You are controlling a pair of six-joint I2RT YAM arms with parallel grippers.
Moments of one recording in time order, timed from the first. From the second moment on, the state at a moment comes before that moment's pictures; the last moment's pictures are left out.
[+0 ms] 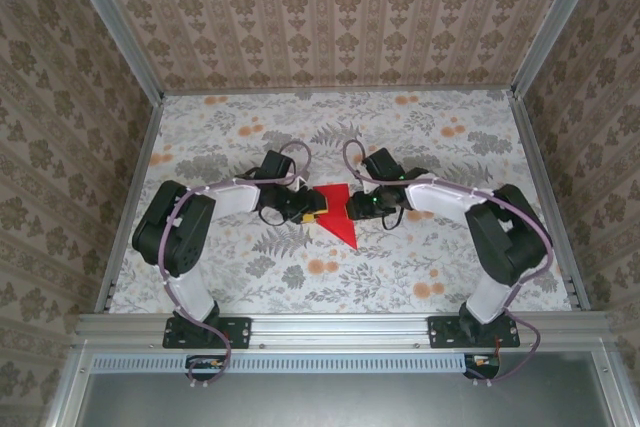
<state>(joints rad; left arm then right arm) -0.53 1.77 0.92 -0.18 0.68 -0.77 0.53 1.68 1.00 -0.41 -0.24 0.35</state>
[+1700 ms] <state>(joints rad) -0.49 1.64 0.97 -0.32 0.63 -0.76 0.76 1.72 0.97 -0.37 -0.07 0.33</state>
